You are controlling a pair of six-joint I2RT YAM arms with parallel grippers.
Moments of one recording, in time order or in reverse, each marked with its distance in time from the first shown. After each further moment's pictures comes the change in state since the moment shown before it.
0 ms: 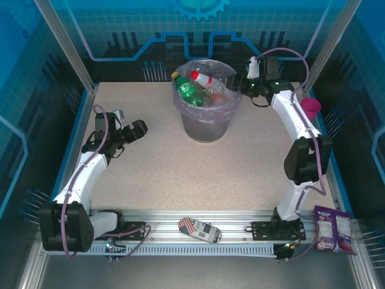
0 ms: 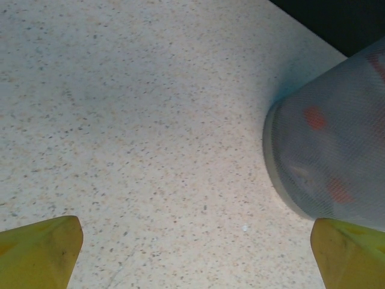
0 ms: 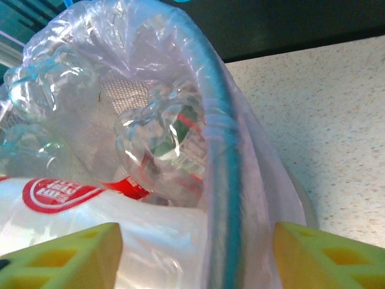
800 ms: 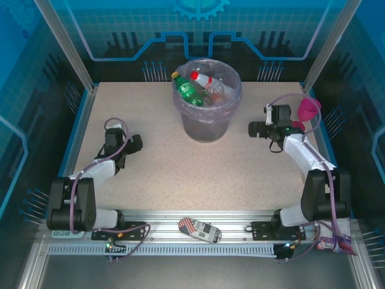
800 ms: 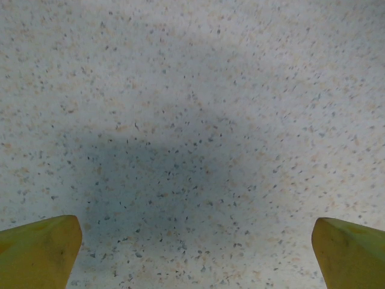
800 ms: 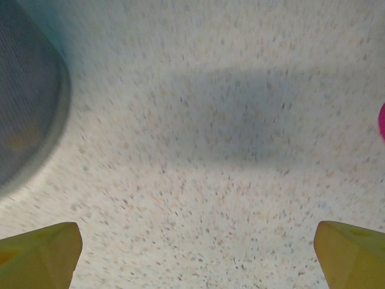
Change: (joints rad) left arm 0.010 0.190 -0.294 0.492 -0.314 0.203; right arm -0.078 -0.433 -0.912 0.293 0.504 -0.322
